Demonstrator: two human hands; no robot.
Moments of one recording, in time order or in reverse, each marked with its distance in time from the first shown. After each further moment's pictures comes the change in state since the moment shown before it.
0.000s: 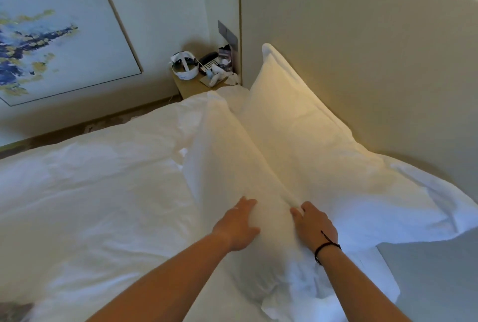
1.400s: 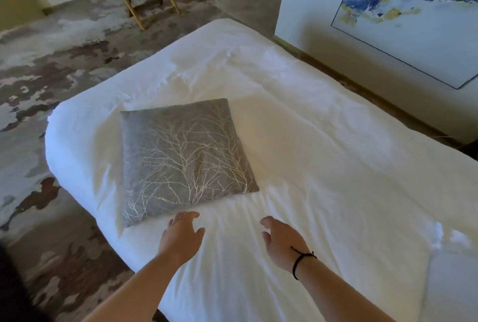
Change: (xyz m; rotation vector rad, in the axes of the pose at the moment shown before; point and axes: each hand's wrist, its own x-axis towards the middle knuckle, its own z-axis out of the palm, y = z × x) left_hand -0.433 -0.480 0.088 -0.767 0.717 -1.272; right_hand -0.305 -0.385 0.410 -0.691 -0.852 -1.273
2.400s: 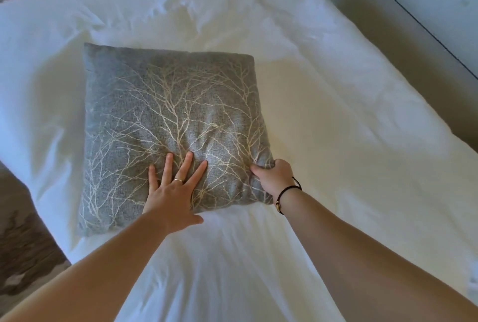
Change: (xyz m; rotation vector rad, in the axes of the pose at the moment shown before) left_hand 0.201 -0.068 0.034 0.415 0.054 0.303; right_hand 0.271 -0.052 0.036 0.540 0.131 0.430
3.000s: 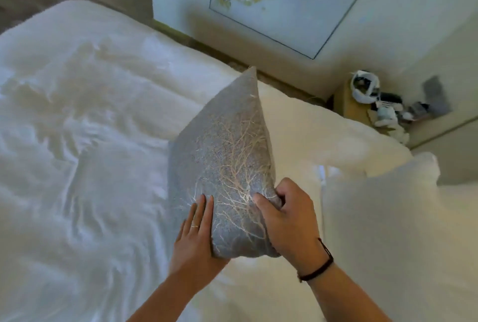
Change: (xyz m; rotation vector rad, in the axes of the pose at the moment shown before) left_hand -0.163 0.262 -0.064 -0.454 0.091 0.529; right_hand -0.328 0.075 -0.250 0.084 0.665 -0.312
